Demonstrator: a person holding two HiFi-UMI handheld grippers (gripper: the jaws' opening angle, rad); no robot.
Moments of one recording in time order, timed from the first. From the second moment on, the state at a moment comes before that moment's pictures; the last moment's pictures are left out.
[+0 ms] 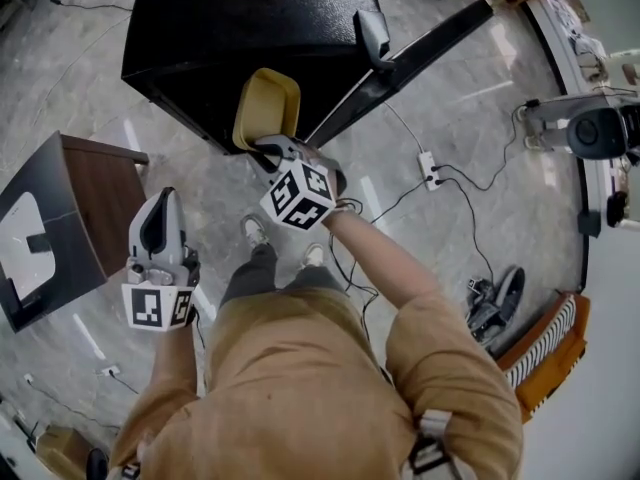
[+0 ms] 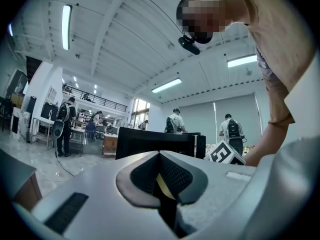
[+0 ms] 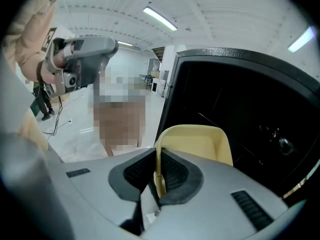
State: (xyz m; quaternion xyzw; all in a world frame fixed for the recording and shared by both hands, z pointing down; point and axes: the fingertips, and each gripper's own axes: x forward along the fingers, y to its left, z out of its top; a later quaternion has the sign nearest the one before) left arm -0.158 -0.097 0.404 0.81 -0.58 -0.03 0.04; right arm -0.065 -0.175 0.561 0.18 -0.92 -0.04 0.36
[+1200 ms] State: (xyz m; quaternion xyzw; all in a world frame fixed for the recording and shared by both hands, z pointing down) left arm -0.108 -0.068 0.351 0.81 -0.58 -0.05 0.00; right arm -0.011 -0.106 0.426 0.23 -0.95 -0.03 0.23
